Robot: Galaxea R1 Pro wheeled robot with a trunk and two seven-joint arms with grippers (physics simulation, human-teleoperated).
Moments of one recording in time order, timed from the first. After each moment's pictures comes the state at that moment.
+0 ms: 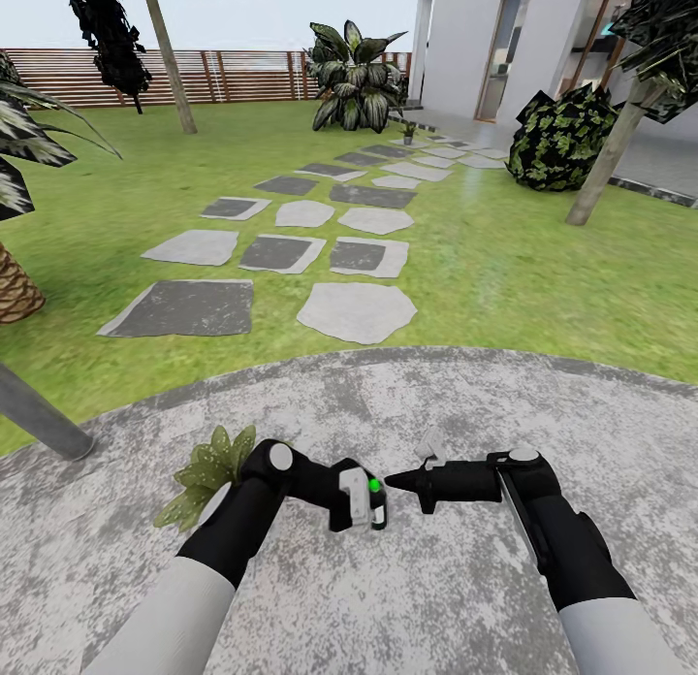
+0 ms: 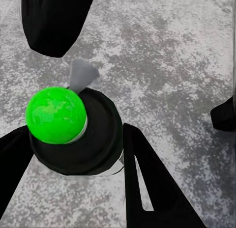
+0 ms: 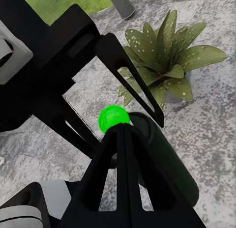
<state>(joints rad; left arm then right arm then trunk) -0.67 -0.17 -0.23 -1.06 -0.77 0.08 -1.26 -0.56 -0.07 0.03 -1.25 0.22 0.60 1.27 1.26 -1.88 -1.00</state>
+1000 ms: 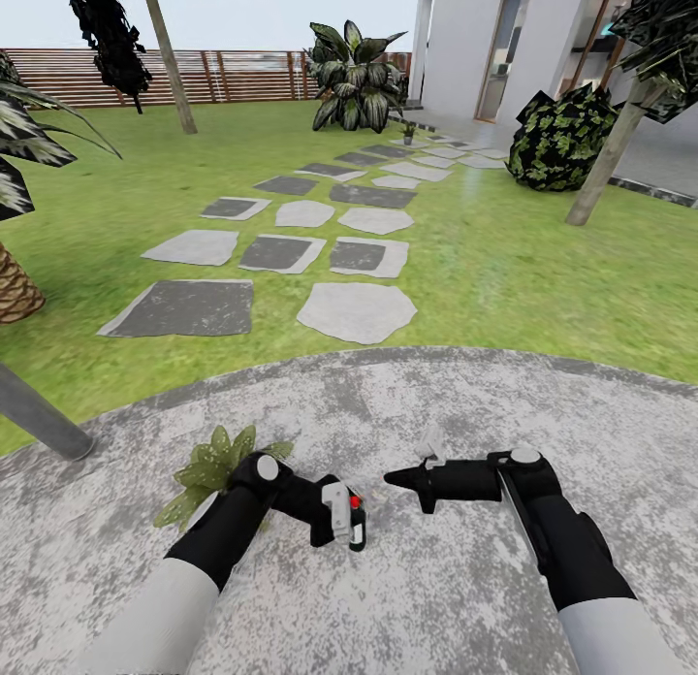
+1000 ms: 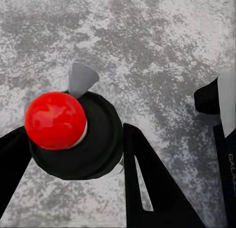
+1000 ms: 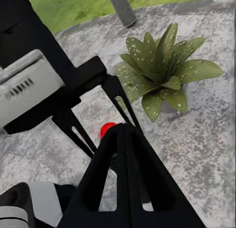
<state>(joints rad) -0.67 -0.11 -0.22 -0.96 -0.74 0.08 -1.26 -0.56 -0.07 0.03 -1.25 0.22 0.52 1.27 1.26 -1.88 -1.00</state>
